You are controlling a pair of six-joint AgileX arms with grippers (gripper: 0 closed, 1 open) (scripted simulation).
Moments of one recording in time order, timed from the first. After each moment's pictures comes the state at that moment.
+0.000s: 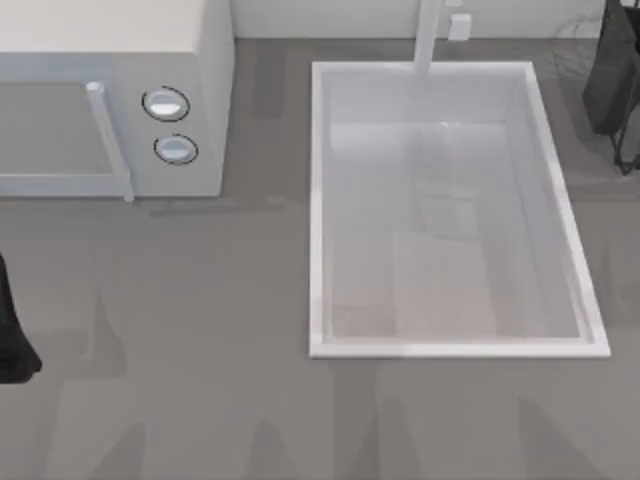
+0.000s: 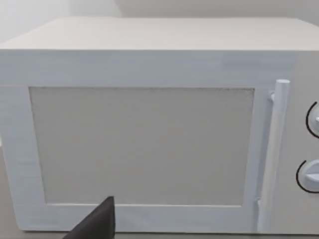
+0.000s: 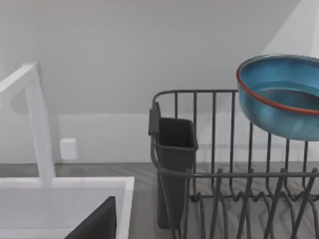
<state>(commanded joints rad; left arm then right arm) 0.00 0.00 0.00 0.00 0.00 0.00 -0.07 0.39 0.22 0.17 -0.06 0.01</state>
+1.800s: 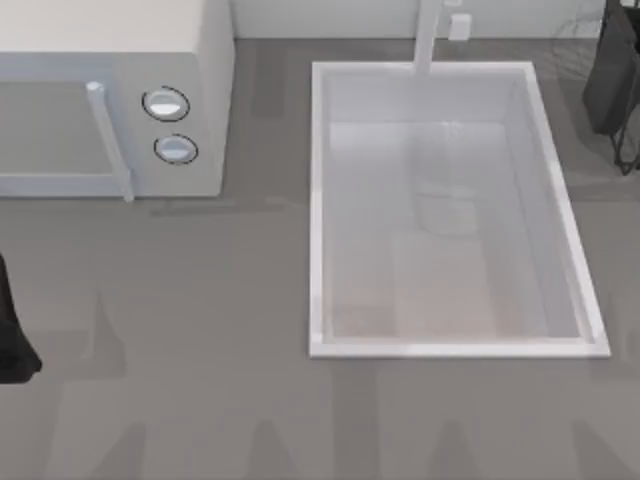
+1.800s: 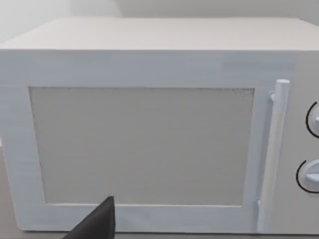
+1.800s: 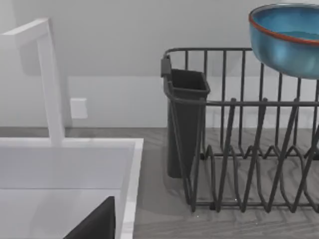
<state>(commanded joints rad) 0.00 0.00 0.00 0.00 0.00 0.00 0.00 0.00 0.00 0.00 0.00 0.00</state>
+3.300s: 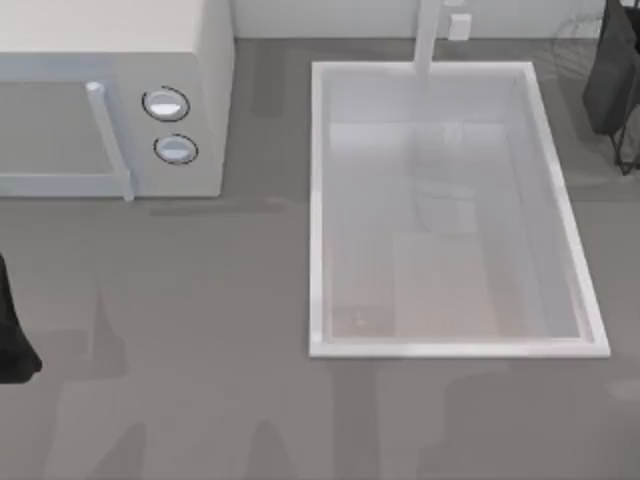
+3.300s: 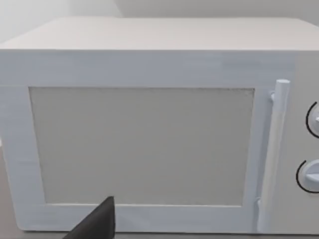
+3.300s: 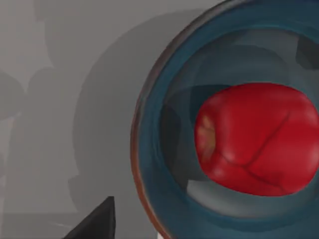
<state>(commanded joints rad) 0.00 0.00 0.00 0.00 0.00 0.00 -0.26 1.34 0.90 -0.93 0.00 -0.25</state>
